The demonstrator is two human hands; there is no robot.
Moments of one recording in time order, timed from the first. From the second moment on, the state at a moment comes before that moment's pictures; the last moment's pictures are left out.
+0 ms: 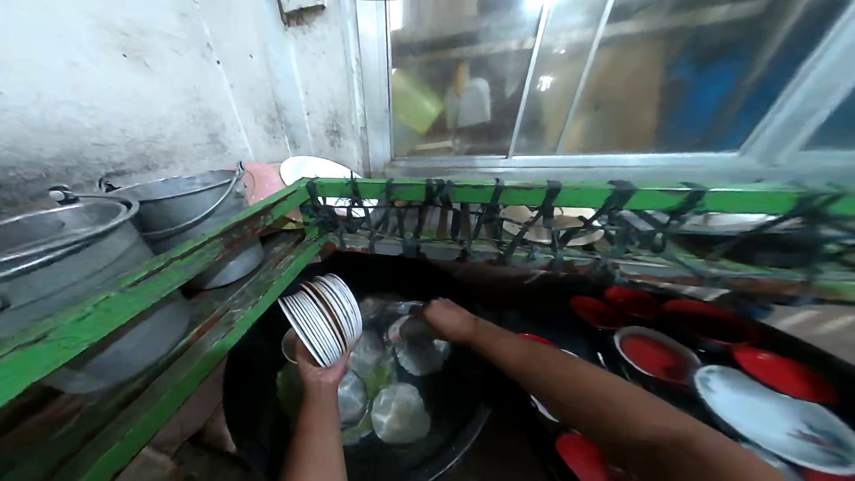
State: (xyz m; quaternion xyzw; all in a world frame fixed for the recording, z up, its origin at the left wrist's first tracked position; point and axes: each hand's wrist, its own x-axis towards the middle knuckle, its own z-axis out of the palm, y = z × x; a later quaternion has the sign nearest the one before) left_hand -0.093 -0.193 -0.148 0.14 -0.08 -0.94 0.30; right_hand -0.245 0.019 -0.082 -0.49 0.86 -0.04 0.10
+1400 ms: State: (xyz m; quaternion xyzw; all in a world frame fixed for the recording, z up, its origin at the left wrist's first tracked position) left_hand -0.098 -0.203 -0.163 0.03 0.00 -0.95 0.31; right_hand -0.247 -0.018 -0.154 -0.30 0.91 -0.11 0.25
